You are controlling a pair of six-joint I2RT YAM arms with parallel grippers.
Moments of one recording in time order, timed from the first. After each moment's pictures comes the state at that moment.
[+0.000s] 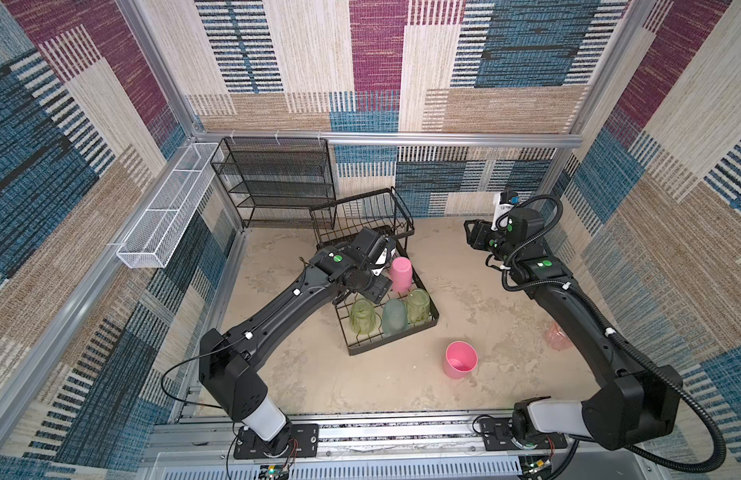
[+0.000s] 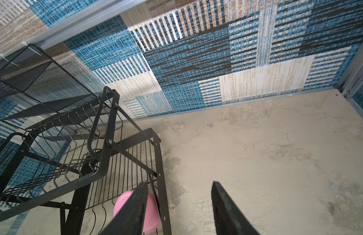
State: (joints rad) left arm -0.71 1.63 1.60 -1.00 -0.11 0.02; right arm 0.19 1.33 1.22 -0.25 -0.06 0.35
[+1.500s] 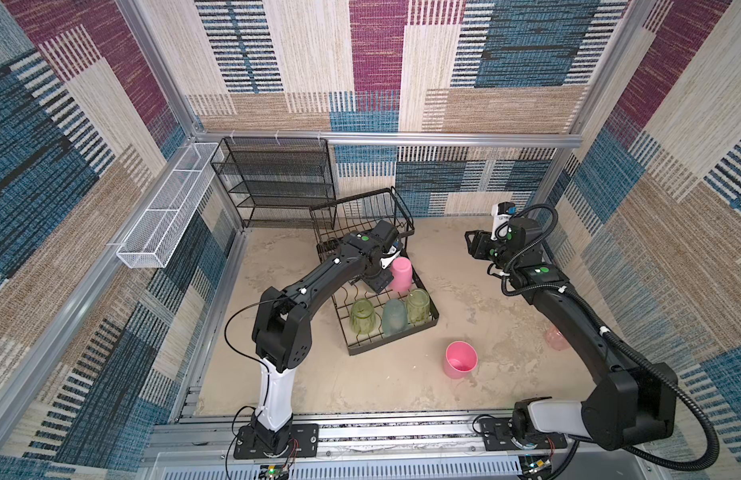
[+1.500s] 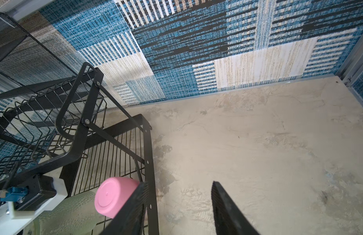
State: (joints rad) left arm -0.62 2.01 1.85 -1.07 -0.15 0.21; right arm 0.15 1.33 1.11 -0.20 -0.11 0.30
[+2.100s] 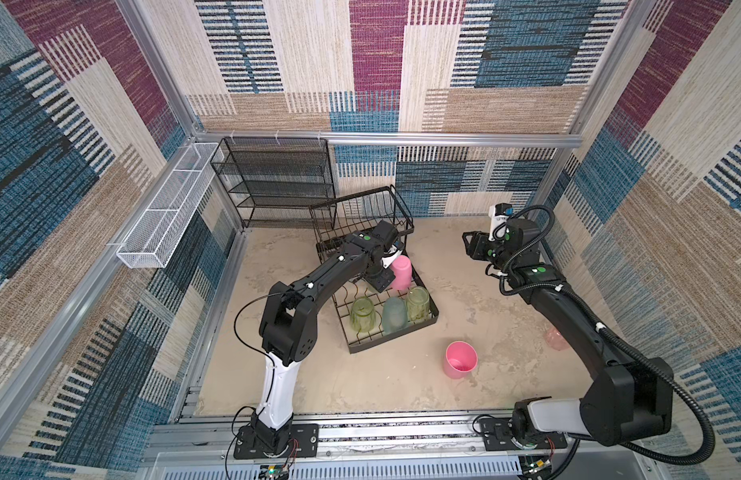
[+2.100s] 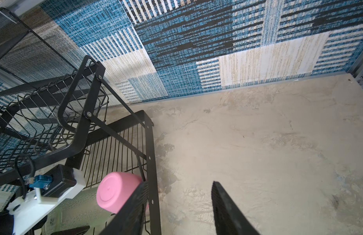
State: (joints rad) left arm -0.60 2.08 1.87 -1.03 -0.12 0.21; right arm 0.15 1.35 1.10 -0.17 -0.13 0.30
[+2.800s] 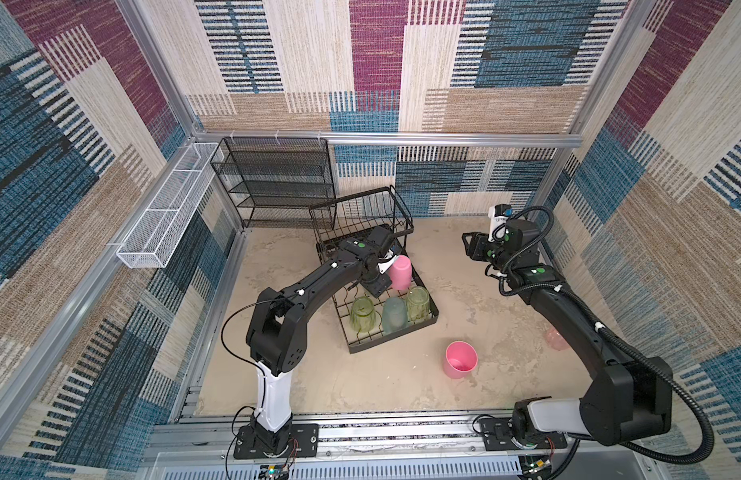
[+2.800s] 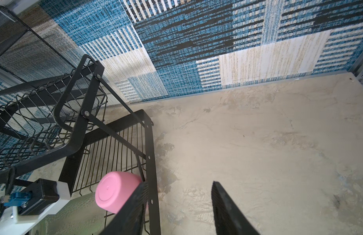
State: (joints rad) left arm -0.61 1.96 1.71 -0.94 -0.13 0.23; right arm 0.15 1.35 1.09 -0.16 -0.13 0.30
